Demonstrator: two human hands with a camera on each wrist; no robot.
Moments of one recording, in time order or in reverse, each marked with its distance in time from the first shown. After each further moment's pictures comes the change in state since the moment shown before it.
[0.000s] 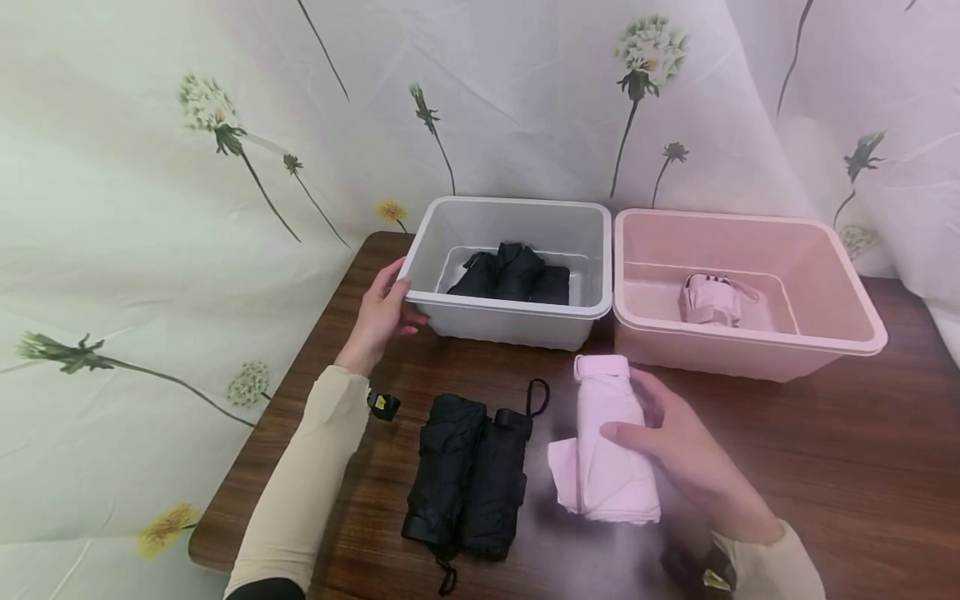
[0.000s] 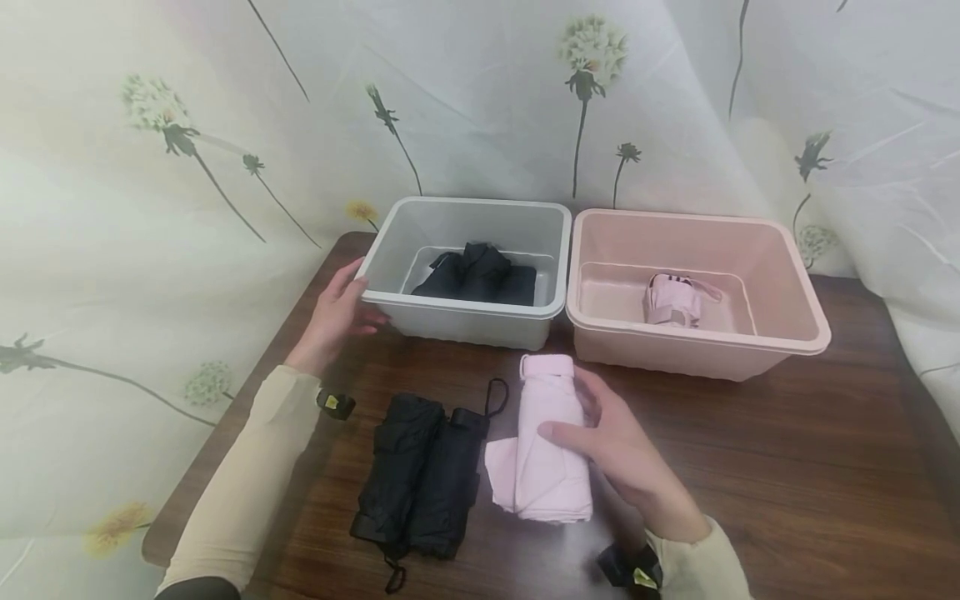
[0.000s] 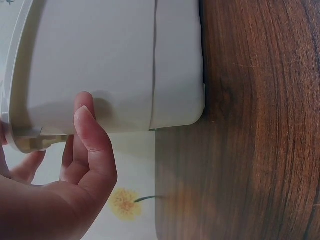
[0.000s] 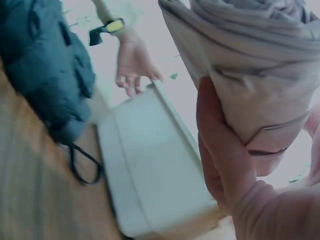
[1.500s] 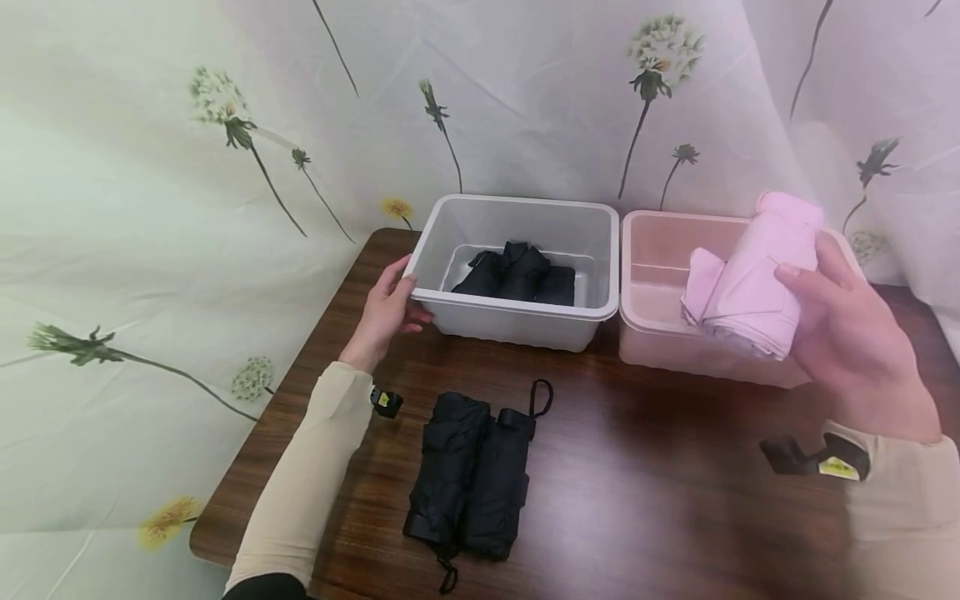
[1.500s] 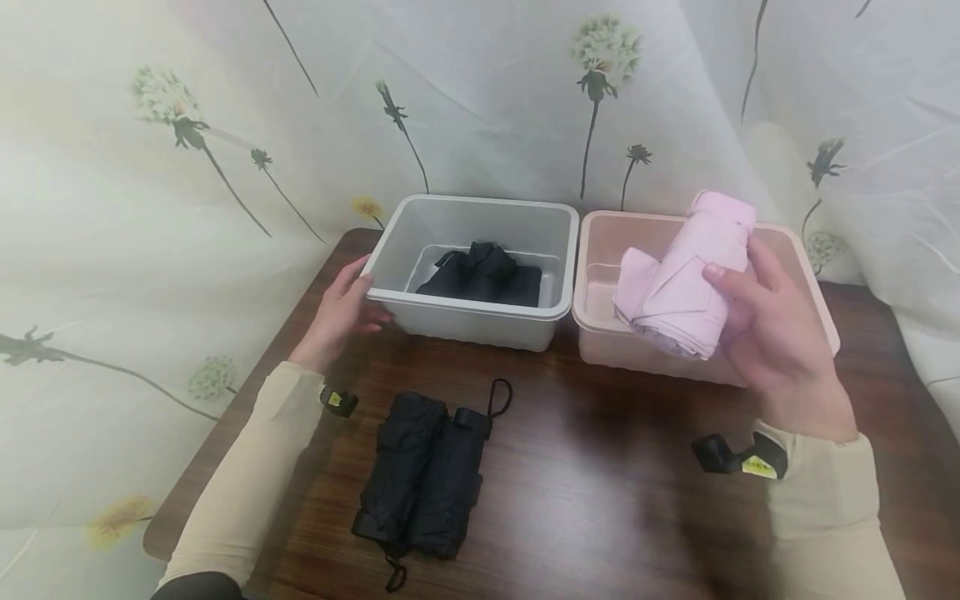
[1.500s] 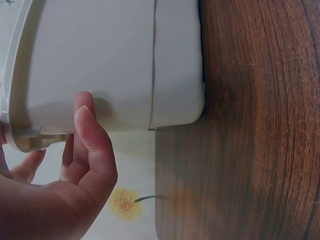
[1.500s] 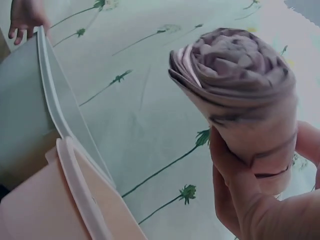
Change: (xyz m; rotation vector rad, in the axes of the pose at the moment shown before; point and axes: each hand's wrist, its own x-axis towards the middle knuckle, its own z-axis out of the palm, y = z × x) left_hand 0.016 -0.022 -0.005 -0.007 0.012 0.021; right_hand 0.020 -0.090 -0.122 0.778 -0.292 -0.423
